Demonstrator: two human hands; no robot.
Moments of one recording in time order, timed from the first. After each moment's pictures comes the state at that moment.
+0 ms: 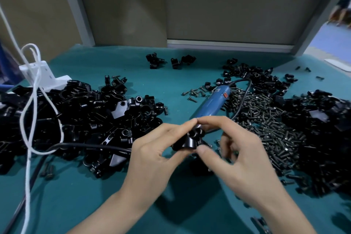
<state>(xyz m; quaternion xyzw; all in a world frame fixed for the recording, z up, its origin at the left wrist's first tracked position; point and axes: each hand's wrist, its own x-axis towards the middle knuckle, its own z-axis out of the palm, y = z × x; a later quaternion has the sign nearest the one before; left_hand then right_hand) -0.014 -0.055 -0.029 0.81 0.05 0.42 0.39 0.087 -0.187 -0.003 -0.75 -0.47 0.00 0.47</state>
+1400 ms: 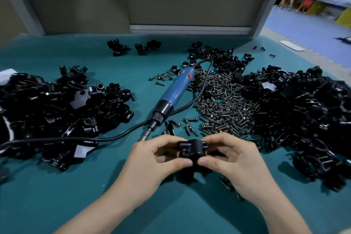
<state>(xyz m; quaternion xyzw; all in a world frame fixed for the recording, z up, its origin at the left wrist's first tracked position) -0.014 -0.089 -0.049 0.73 0.08 0.12 0.67 0.080 -0.256 -0.037 -0.69 -0.27 0.22 0.64</state>
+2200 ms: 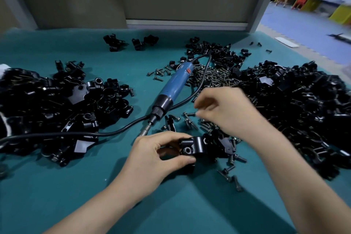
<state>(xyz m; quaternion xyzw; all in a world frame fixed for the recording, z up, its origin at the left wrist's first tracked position) -0.015 -0.088 -0.053 0.77 0.04 0.16 0.62 0.121 -0.214 0.021 -0.89 -0.37 0.08 0.27</state>
